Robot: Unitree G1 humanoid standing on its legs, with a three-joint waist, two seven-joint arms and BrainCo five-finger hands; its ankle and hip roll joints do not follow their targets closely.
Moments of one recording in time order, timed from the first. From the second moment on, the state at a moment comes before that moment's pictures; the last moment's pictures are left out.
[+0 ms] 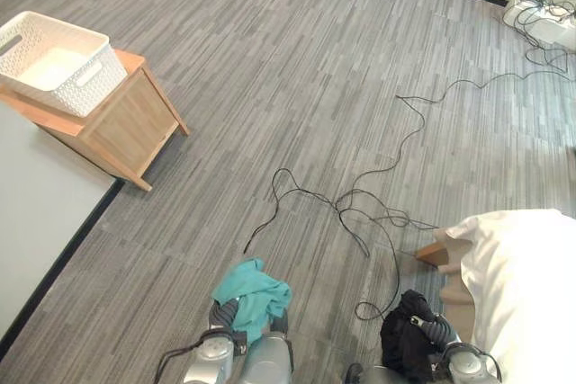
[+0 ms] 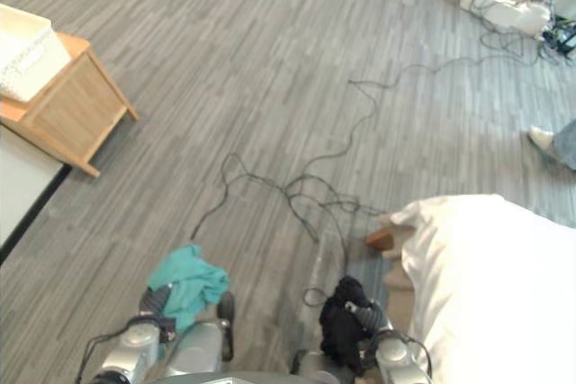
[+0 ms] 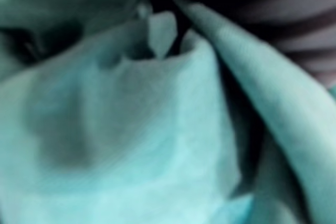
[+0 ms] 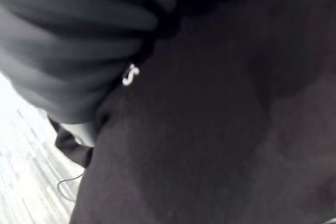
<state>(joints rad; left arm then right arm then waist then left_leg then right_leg) -0.03 0.24 -0.17 0.84 -0.21 -0.07 0.17 0.06 -0.30 0.25 0.78 0.09 -0.05 -0.11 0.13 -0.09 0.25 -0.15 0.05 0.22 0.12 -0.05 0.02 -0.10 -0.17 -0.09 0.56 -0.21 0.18</state>
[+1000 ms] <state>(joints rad) 0.13 0.17 -0.11 0.90 -0.19 -0.09 0.16 0.20 -0.38 0.32 0.68 0.03 -0.05 -0.09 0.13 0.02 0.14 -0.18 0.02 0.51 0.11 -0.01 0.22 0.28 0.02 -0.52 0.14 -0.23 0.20</state>
